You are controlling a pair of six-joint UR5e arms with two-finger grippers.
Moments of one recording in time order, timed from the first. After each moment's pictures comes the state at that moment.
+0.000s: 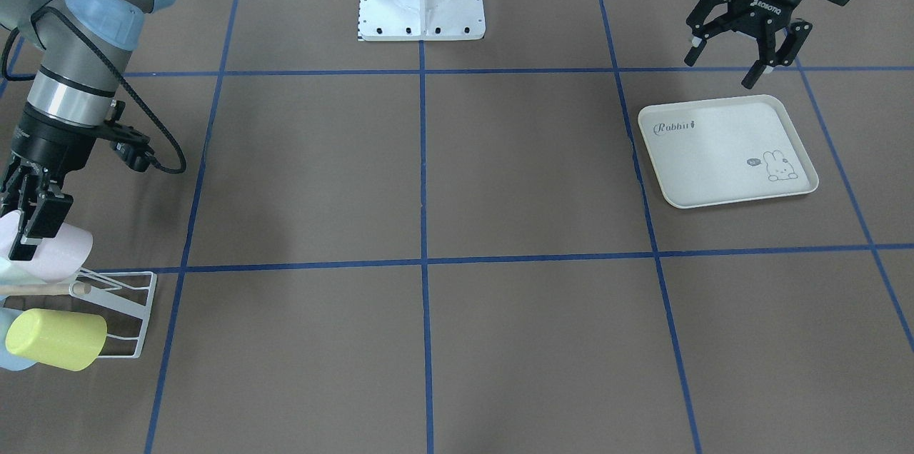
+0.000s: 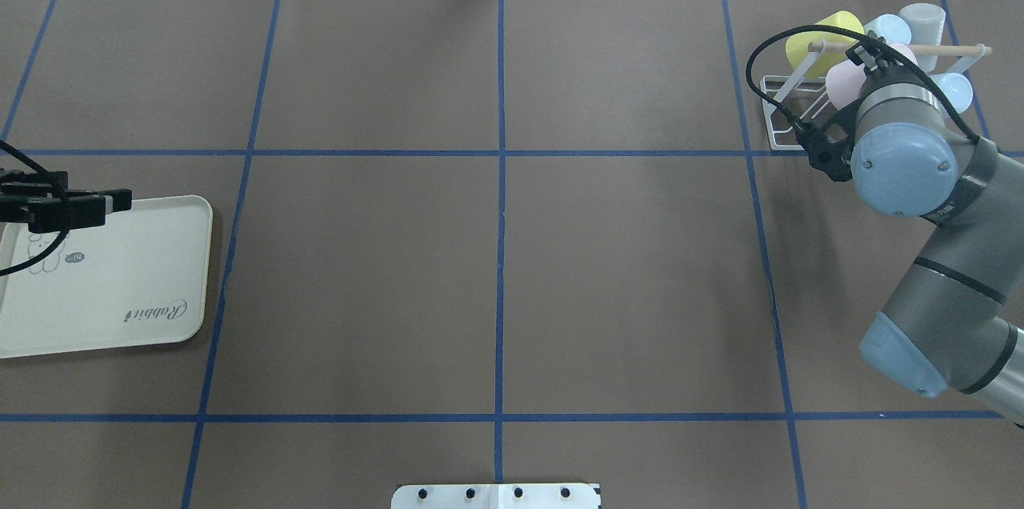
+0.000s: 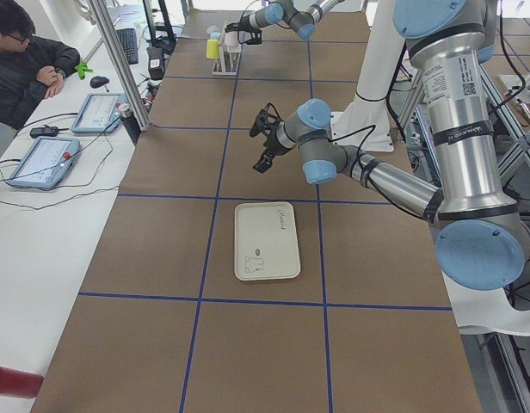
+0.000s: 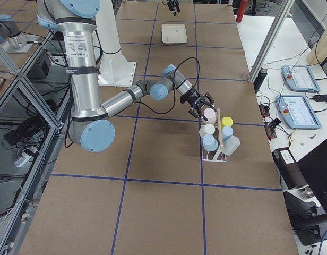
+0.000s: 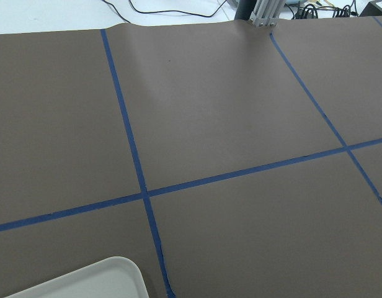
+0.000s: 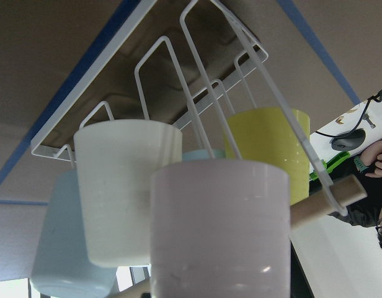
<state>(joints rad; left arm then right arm) -0.81 -1.31 -2.21 -2.39 -1.81 -0.90 0.73 -1.45 1.88 -1.40 0.99 -1.20</state>
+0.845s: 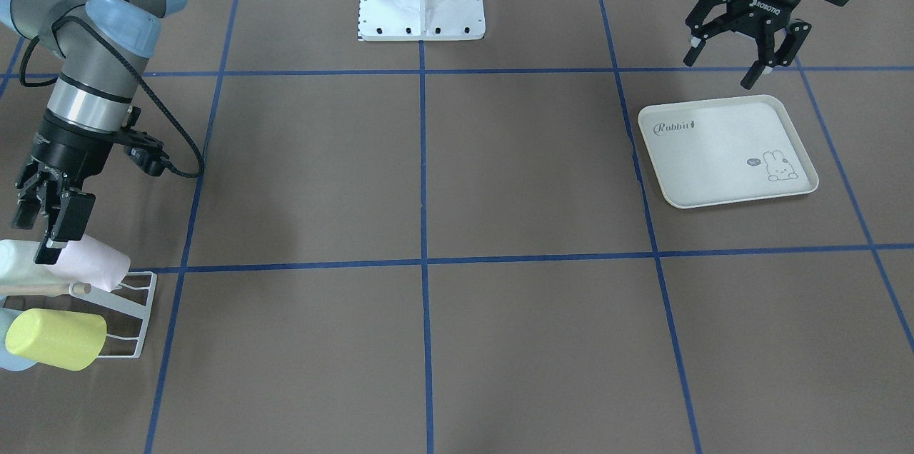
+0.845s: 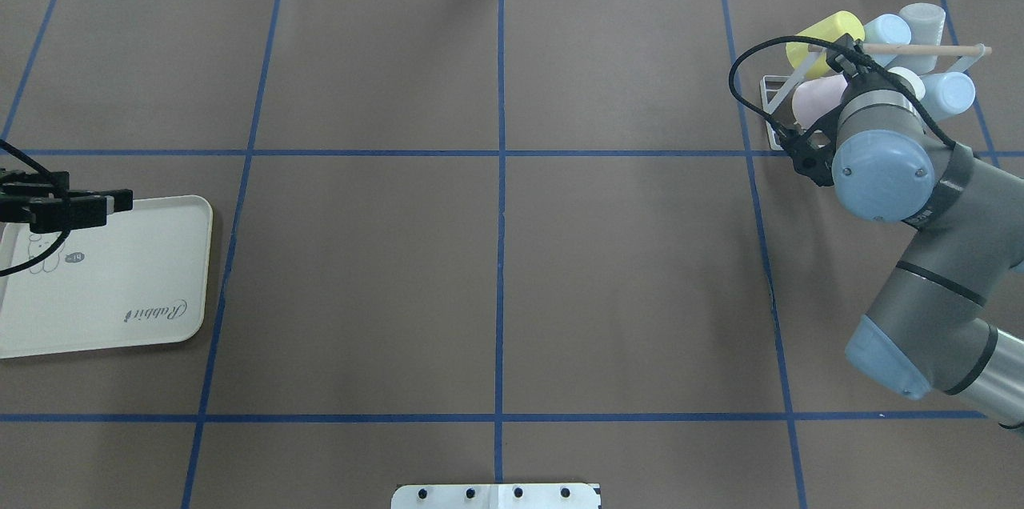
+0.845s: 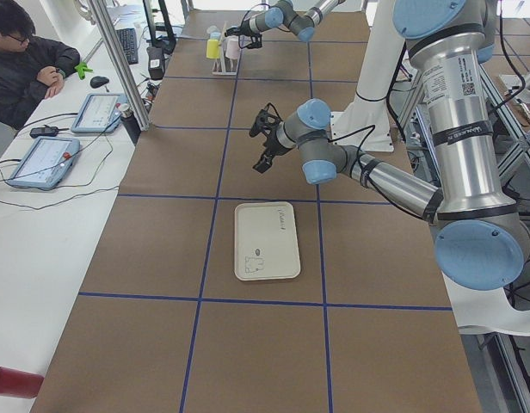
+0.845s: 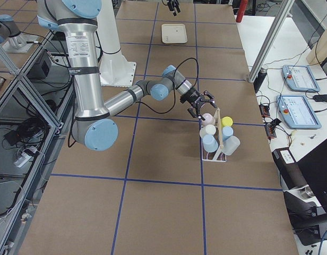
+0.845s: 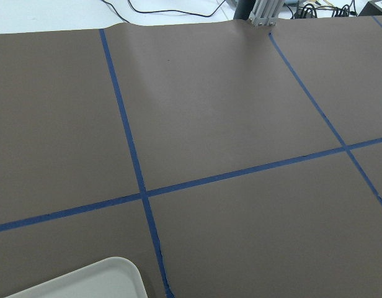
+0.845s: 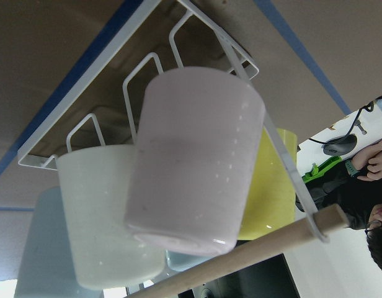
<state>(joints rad) -0.81 -1.31 -2.21 -2.39 -1.81 -0.90 0.71 -1.43 1.86 -1.39 0.94 -1.20</state>
